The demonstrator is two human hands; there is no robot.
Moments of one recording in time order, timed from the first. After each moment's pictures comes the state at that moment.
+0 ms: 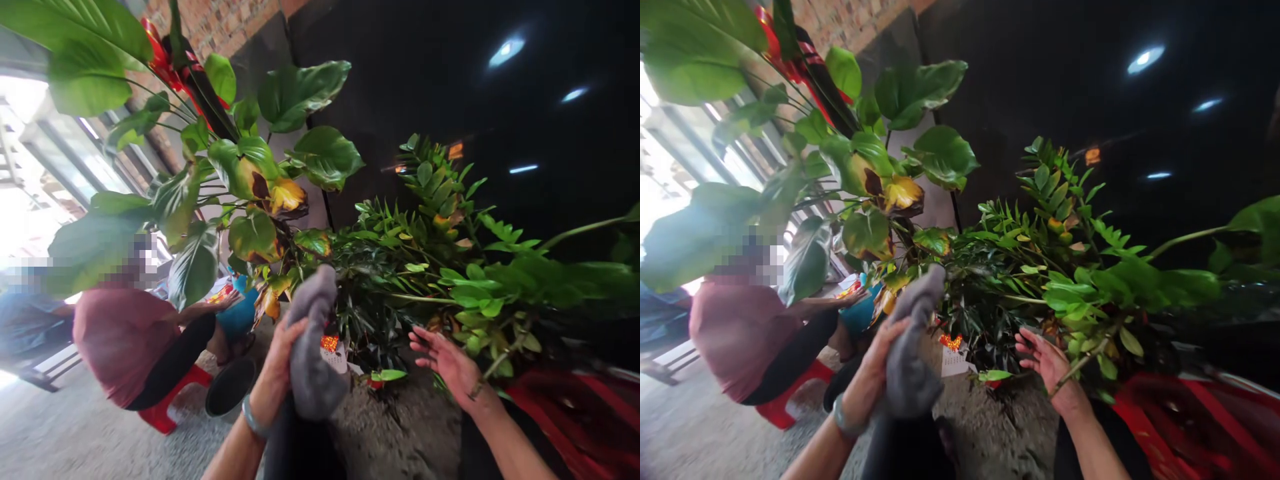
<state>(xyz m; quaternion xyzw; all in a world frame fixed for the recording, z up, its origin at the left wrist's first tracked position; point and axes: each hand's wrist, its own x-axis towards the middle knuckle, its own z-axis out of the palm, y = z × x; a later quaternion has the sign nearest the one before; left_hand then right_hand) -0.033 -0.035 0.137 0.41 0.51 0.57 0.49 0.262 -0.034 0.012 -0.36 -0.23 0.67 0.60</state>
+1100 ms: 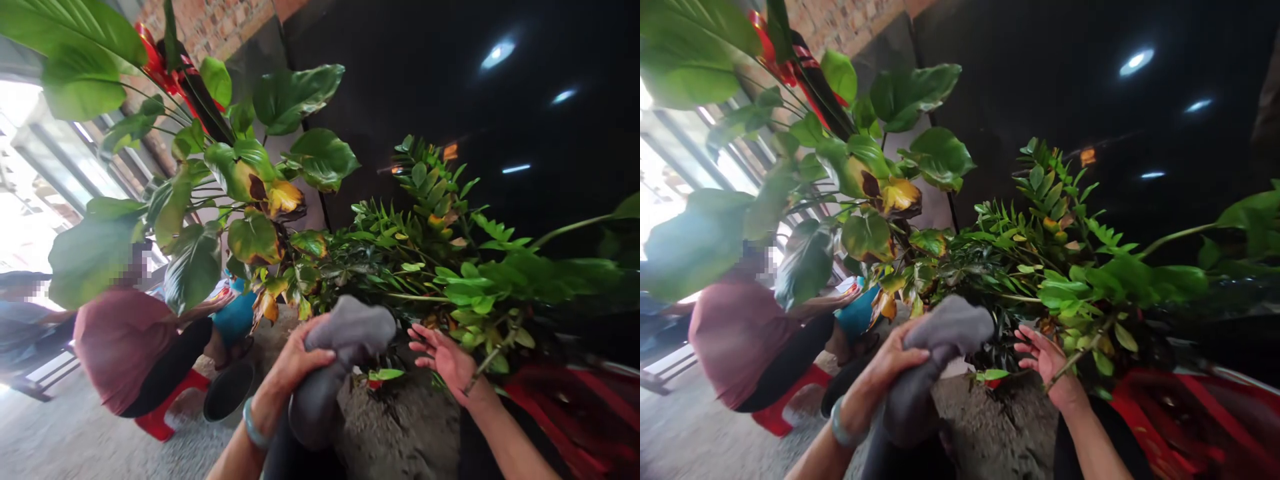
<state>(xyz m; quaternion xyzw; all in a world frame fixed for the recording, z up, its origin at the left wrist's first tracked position) -0.023 -0.049 0.153 0.56 0.45 0.41 0.56 0.267 -0.030 0.007 -0.36 -0.24 0.67 0.60</state>
